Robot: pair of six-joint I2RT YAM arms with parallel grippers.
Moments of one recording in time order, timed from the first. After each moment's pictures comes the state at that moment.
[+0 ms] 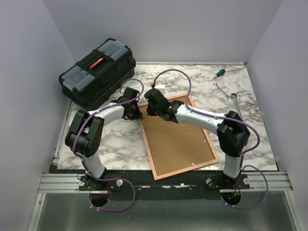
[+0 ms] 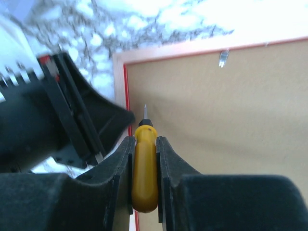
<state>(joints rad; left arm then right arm) -0.40 1.74 1.02 -0.28 0.02 -0.71 0.93 1.88 1.42 -0.29 0.38 0.63</state>
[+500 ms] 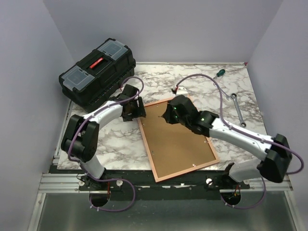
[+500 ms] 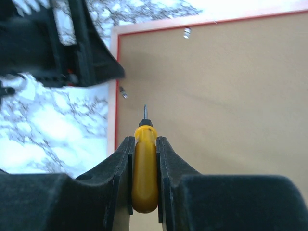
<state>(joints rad) -0.41 1.69 1.08 -0.44 0.03 -0.65 0.90 1.44 1.14 -0.33 0.32 0.55</state>
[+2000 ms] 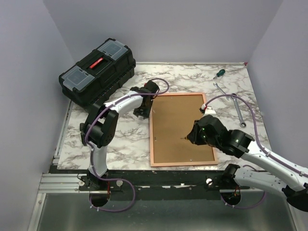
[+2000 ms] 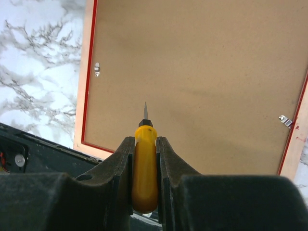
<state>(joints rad) -0.58 1.97 1.46 -0.77 -0.20 -0.29 0.90 0.86 0.82 -0.72 0.29 0.71</state>
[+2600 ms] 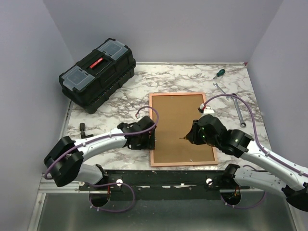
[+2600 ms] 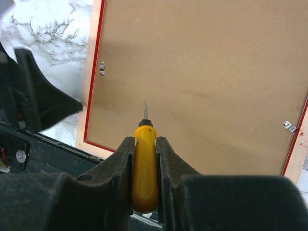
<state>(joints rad) -0.84 1.34 0.81 -0.57 -0.05 -0.81 0.90 0.88 0.82 -0.70 0.26 0.68</state>
